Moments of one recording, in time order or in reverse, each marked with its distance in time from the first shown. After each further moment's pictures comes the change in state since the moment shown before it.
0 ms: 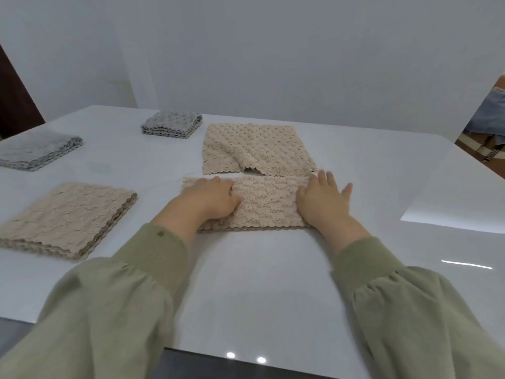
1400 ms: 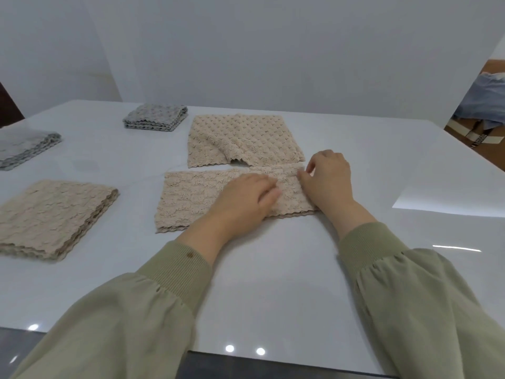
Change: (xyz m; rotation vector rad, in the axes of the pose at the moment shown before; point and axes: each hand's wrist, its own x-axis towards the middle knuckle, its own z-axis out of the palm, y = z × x) left_hand -0.016 0.071 0.025 -0.285 0.327 0.406; right_hand 0.016 0.032 -0.006 0.196 0.393 -0.073
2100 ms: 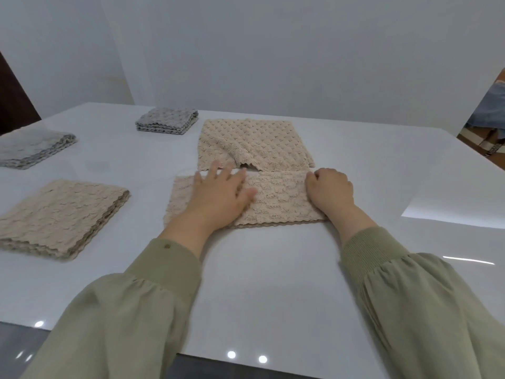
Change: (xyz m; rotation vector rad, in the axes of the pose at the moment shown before) left_hand -0.008 -0.040 -0.022 0.256 -0.061 -0.278; right_hand 0.005 -0.007 0.015 -0.005 -0.272 0.195
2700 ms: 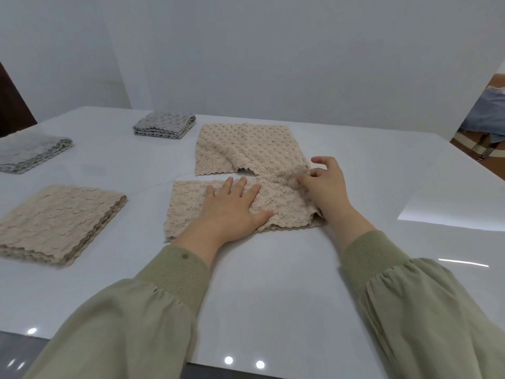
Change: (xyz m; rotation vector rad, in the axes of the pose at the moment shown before) left_hand 0.002 0.018 0.012 0.083 -0.179 0.047; right_hand -0.013 -0.014 -0.018 0.999 0.004 0.105
